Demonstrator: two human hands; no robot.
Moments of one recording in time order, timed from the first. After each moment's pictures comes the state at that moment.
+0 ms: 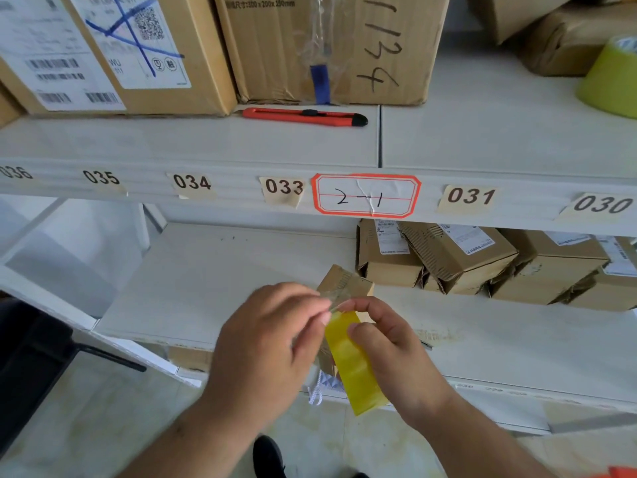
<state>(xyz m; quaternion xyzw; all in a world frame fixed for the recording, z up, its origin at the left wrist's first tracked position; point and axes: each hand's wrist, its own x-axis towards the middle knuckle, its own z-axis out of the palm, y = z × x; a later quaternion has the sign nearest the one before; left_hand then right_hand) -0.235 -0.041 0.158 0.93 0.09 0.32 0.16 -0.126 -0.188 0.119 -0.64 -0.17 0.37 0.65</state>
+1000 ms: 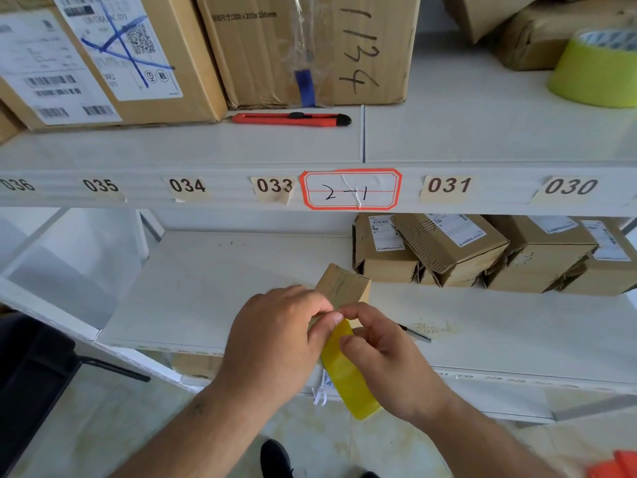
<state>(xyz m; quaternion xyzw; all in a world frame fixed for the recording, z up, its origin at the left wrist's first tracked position) -0.222 -0.044 0.167 0.97 0.12 0.18 0.14 -0.138 -0.201 0.126 -0.68 -0.28 0.32 0.60</state>
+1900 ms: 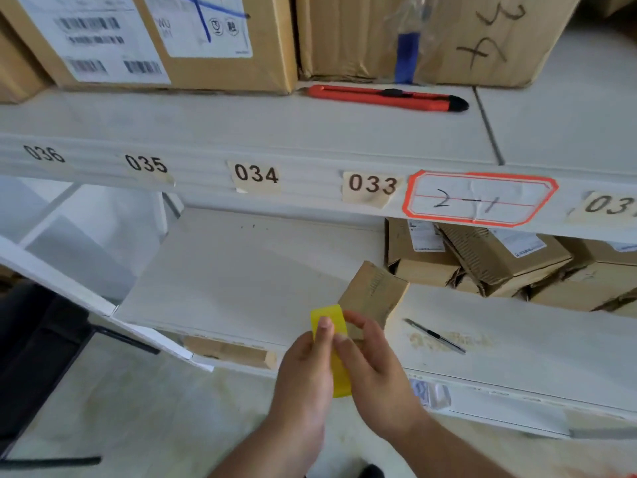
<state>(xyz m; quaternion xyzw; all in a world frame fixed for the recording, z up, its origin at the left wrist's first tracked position) -0.232 -0.040 0.095 0.53 0.46 0.12 0.70 -0.166 -0.126 0.077 -0.68 -0.19 0.35 0.61</state>
